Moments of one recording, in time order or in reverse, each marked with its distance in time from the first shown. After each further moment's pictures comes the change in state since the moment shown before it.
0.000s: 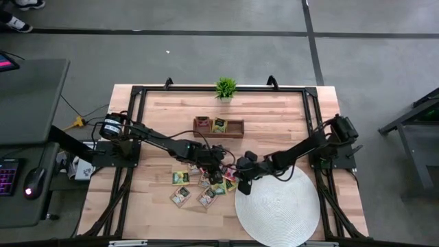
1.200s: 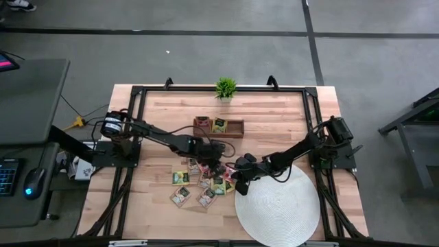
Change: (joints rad) left arm 0.072 0.000 0.000 -0.042 0.059 -0.133; right arm -0.002 0.068 0.001 0.037 -0.003 0.096
